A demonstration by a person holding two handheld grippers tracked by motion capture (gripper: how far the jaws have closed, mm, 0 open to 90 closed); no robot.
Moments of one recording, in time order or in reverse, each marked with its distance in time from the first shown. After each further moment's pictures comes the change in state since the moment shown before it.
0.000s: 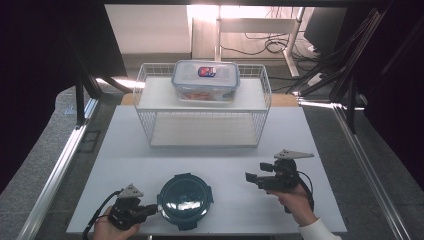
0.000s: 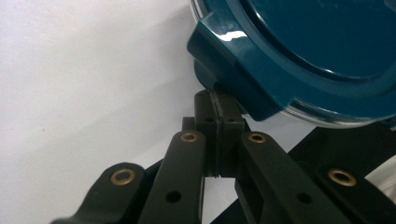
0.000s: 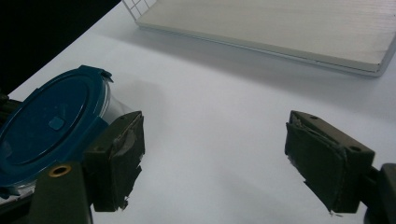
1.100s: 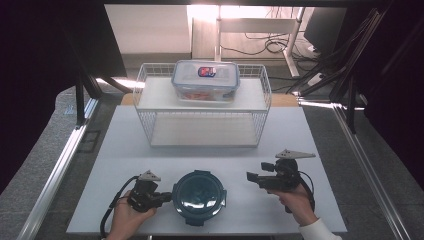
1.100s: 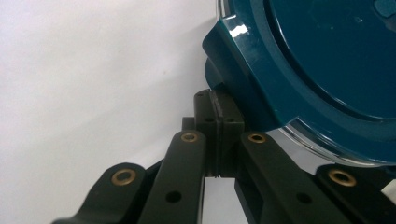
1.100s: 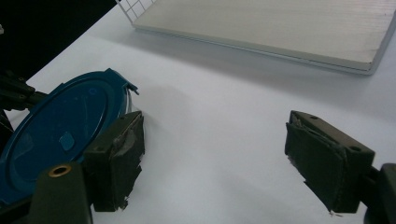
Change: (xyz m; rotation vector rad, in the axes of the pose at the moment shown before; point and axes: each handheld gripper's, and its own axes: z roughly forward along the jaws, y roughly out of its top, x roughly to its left) left arm -0.004 0.045 0.033 0.033 -0.043 0.013; right arm -0.003 -0.001 -0.001 -0.008 -0.012 0.012
